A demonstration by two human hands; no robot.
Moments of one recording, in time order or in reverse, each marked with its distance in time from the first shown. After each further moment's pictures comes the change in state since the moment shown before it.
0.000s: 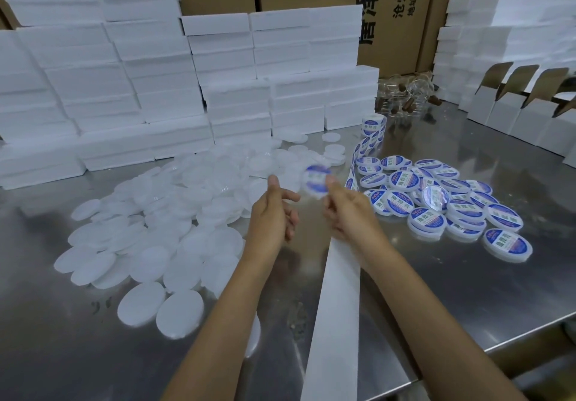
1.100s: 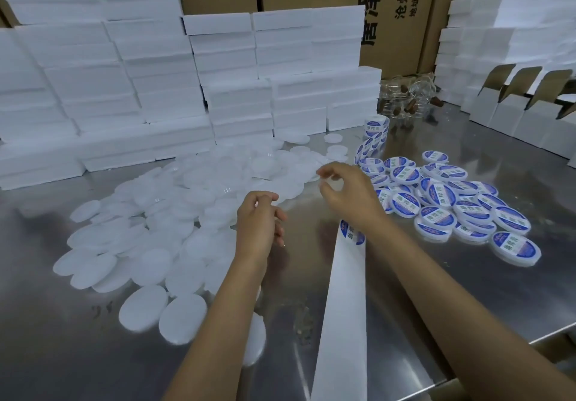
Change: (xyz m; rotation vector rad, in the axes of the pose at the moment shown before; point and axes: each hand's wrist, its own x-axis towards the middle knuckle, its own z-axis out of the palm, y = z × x) left_hand 0.012 -0.006 -0.017 -0.052 0.138 -0.072; right_hand 0.061 0.011 -0.011 -0.714 0.067 -0.488
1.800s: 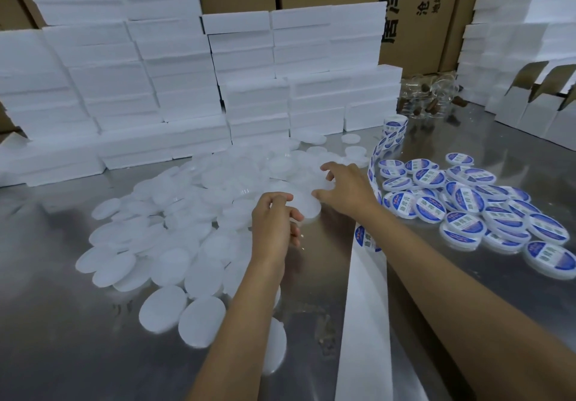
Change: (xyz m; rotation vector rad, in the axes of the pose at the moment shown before) left_hand 0.006 0.000 -0.004 -0.048 0.039 -0.017; right_hand 0.045 0.010 0.043 -0.289 -0.221 0.097
